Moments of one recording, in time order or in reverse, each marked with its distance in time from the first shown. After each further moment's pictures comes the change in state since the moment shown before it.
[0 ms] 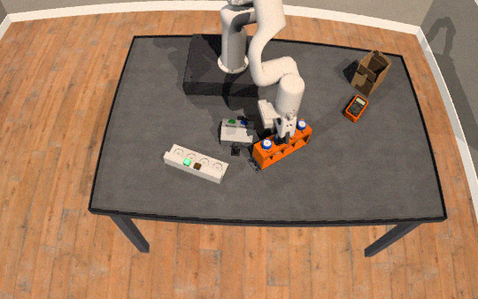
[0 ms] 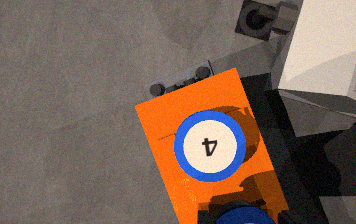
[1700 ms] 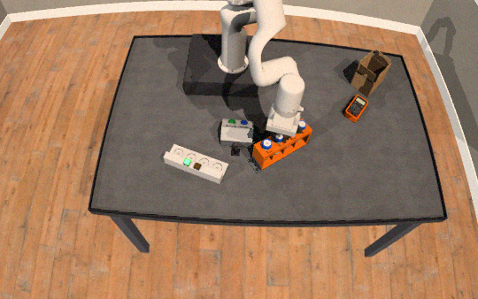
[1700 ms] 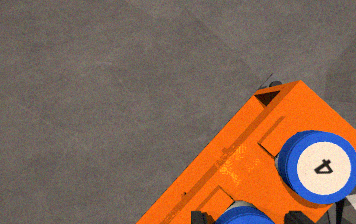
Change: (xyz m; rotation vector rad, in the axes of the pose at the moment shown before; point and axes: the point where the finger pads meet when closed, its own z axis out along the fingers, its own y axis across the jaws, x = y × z) arm 0.000 0.000 0.000 -0.001 0.000 -1.102
